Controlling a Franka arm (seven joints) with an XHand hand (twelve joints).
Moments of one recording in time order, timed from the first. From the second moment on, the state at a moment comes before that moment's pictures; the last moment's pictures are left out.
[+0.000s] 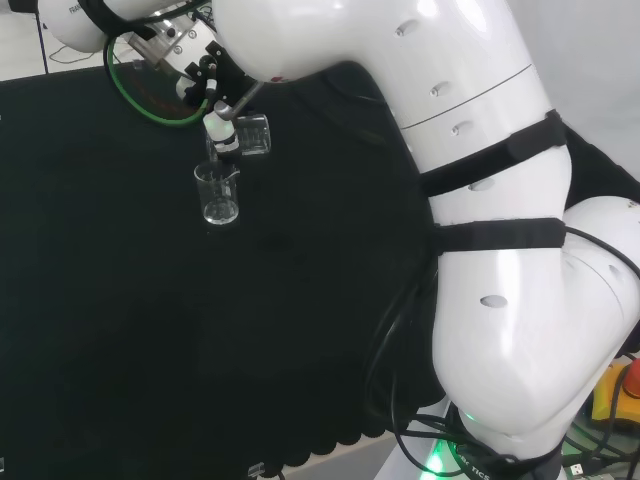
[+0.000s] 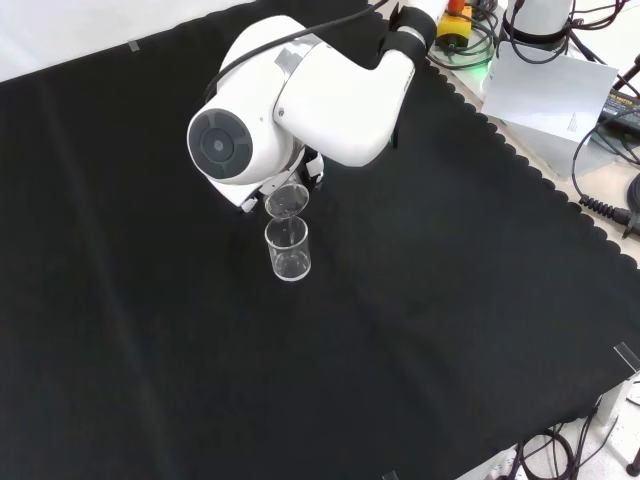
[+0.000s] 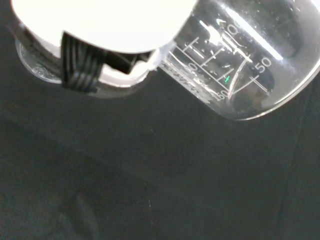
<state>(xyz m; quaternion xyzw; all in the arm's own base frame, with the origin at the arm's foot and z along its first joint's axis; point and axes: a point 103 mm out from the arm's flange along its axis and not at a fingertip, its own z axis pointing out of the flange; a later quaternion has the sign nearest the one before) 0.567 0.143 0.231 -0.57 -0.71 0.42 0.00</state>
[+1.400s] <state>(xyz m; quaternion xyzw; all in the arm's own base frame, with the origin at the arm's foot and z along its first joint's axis) 0.566 0.152 0.233 -0.56 -0.70 0.44 0.00</state>
